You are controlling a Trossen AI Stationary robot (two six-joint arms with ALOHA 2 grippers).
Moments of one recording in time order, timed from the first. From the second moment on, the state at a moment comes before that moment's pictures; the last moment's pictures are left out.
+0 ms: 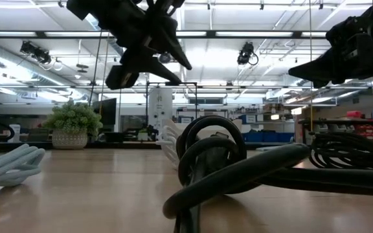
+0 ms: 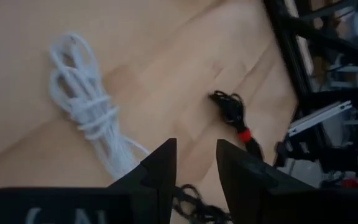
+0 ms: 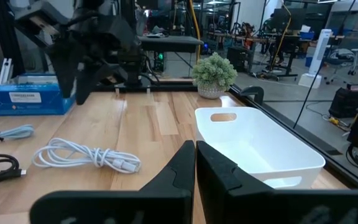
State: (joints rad) left arm -0.19 1.60 0.99 -0.06 -0.05 -1.17; right arm -0.20 0.26 0.01 0.21 -0.02 -0.07
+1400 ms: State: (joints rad) left arm -0.19 1.75 1.08 -0.17 -0.06 -1.22; right arm -0.20 0.26 0.01 0.21 -0.02 -0.07
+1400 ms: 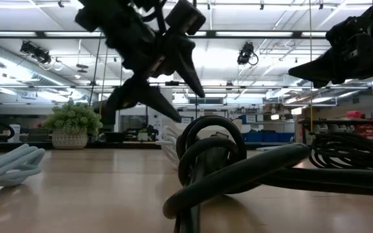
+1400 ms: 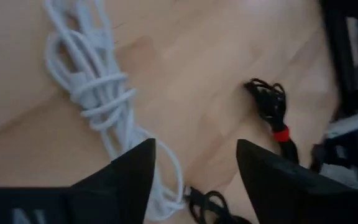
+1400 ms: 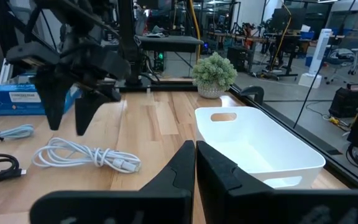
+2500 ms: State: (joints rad) left arm -0.20 2.04 1.60 -0.81 -0.30 -1.20; right arm -0.20 0.28 0.01 0.23 -0.02 -0.07
